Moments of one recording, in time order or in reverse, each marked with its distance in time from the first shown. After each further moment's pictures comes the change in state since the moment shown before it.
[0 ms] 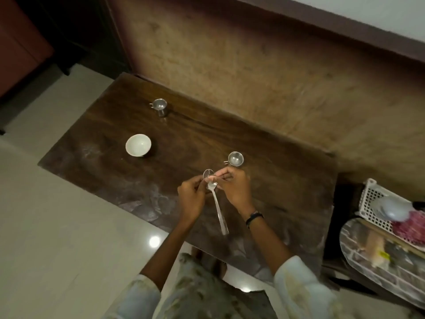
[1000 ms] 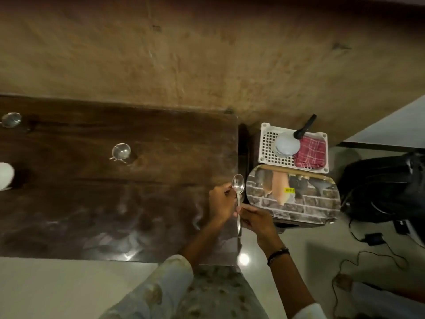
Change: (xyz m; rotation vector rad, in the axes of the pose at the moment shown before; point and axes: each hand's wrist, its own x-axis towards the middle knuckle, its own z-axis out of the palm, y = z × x) left_hand -0.140 -0.027 0.390 0.219 -0.509 -0.169; right_hand -0.131 0.224 -0.324 0.512 0.296 0.565
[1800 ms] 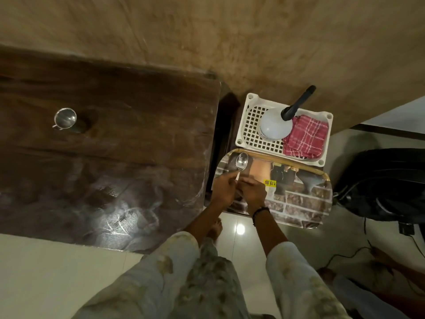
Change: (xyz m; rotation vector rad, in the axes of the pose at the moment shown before) left_hand 0.068 -0.034 0.166 0.194 -0.070 0.011; right_hand 0.194 0.048 -0.109 -0.190 0.244 0.048
